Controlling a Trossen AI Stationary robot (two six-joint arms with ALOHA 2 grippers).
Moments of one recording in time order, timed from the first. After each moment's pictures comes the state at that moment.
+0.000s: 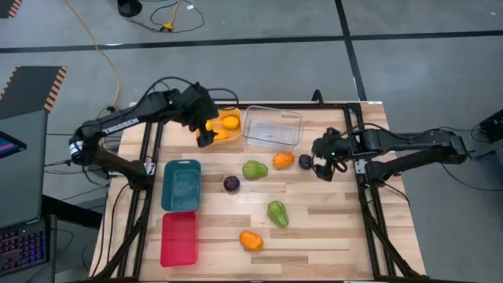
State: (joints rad) left arm 0.43 1.35 1.38 -1.00 -0.03 0.18; right arm -0.04 1.01 0.90 -0.96 0.27 0.19
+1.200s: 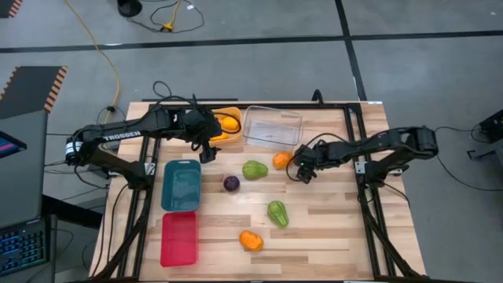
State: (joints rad) left arm 0.29 1.31 1.22 -0.86 -0.09 0.13; right arm -0.11 1.44 0.66 -0.54 0.32 0.45
